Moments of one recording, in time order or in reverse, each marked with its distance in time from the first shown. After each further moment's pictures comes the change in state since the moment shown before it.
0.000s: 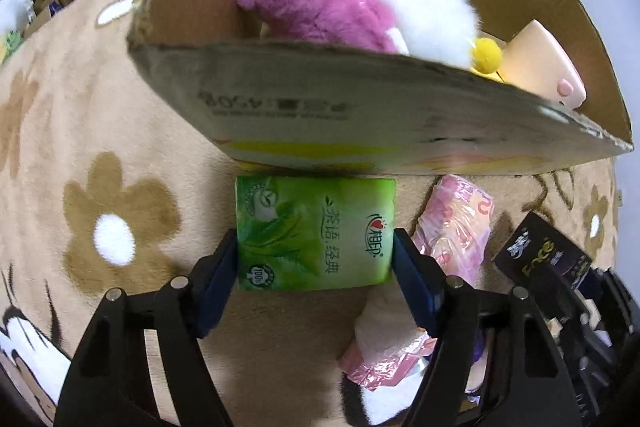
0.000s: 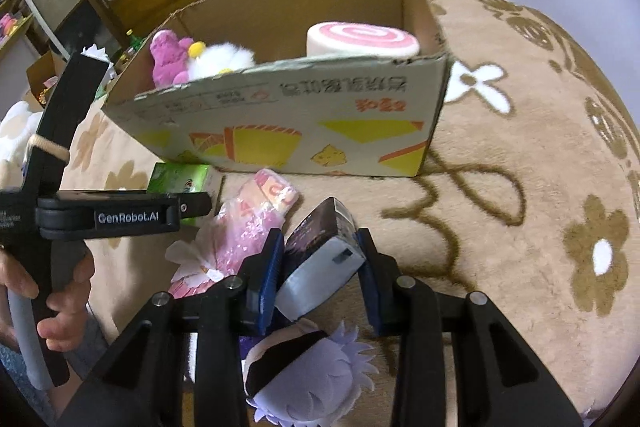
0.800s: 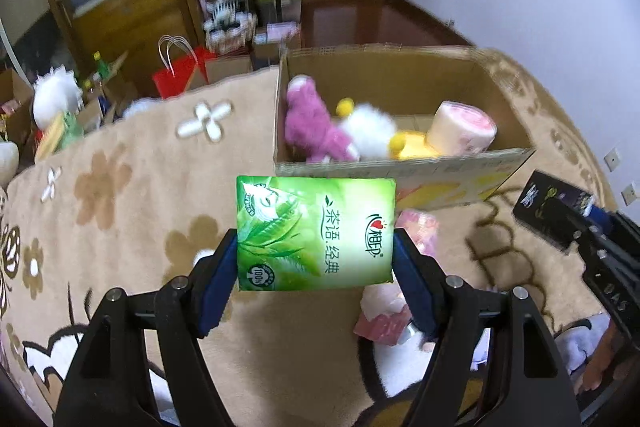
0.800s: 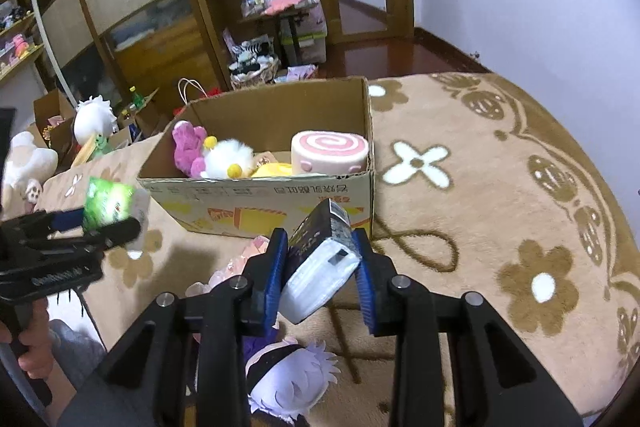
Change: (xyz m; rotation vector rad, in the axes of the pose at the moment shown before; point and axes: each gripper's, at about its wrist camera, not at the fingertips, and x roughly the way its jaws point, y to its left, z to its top) left arm -0.134 -0.021 -0.060 0.100 -0.415 0.089; right arm -0.082 -0.008 -0.001 -0.012 -0.270 -0.054
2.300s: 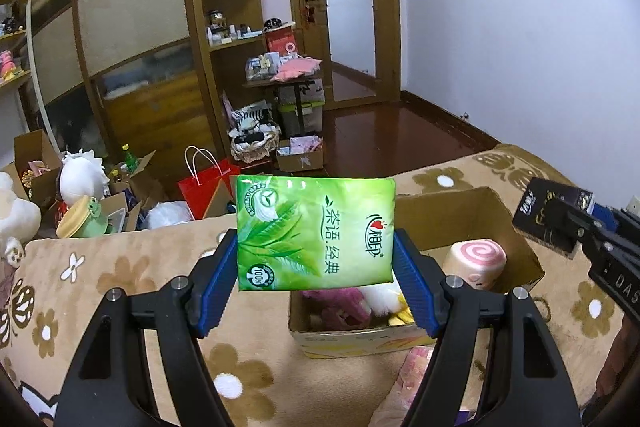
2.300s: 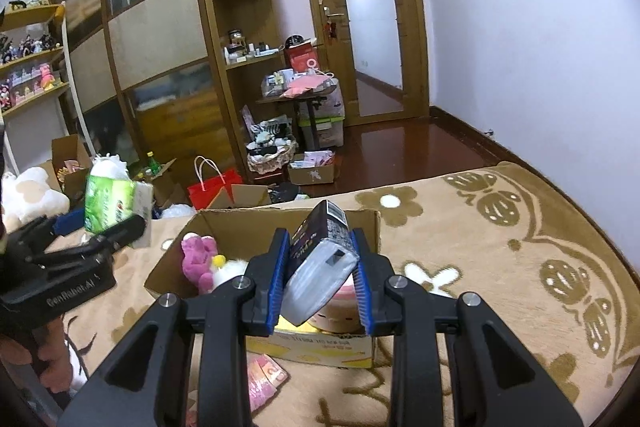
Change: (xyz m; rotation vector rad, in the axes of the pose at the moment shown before) left arm -0.019 -0.013 0.054 0.019 -0.379 0.098; right arm -0.001 -0.002 0.064 -0.034 -0.295 0.075
